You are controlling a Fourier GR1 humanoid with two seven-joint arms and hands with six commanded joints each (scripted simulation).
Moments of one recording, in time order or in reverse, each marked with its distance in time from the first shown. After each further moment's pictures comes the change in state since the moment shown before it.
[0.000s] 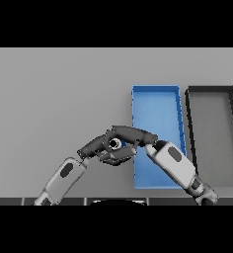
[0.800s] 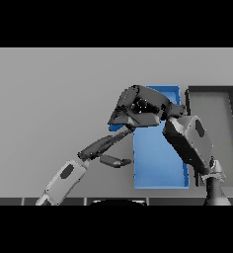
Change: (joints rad) left arm 0.023 -0.011 -0.012 -0.011 0.022 0.002 0.086; right arm -0.337 -0.119 -0.267 0.010 -0.568 -0.248 0.205
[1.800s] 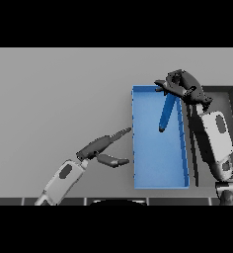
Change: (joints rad) left arm 0.010 0.009 0.017 0.004 0.017 -0.007 -0.004; right arm 0.217 -0.138 -0.085 0.402 0.281 -0.203 0.131
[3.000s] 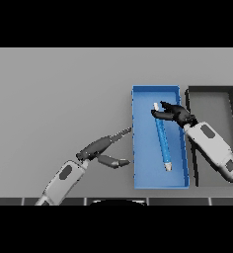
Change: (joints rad) left arm 0.009 -0.006 -0.004 -0.017 0.001 0.010 0.016; right arm -0.033 -0.227 0.686 0.210 -0.111 -0.078 -0.017
